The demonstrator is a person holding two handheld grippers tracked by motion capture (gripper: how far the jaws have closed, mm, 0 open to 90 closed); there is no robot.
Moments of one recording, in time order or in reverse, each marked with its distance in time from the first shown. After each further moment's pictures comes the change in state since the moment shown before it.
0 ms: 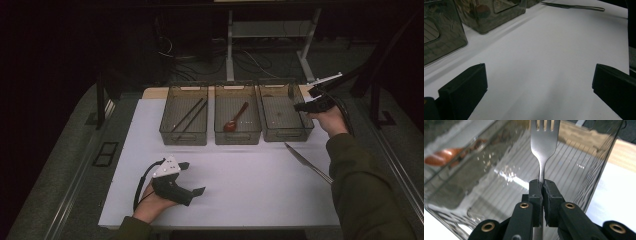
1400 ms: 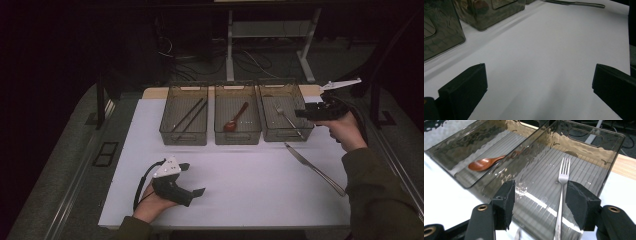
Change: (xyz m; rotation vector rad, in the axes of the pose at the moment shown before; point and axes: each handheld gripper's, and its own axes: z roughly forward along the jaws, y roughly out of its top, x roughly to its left) left arm 0.001 -0.003 0.002 0.012 -0.006 -0.005; right arm 0.024 -0.022 -0.053 -0.142 0.083 -0.025
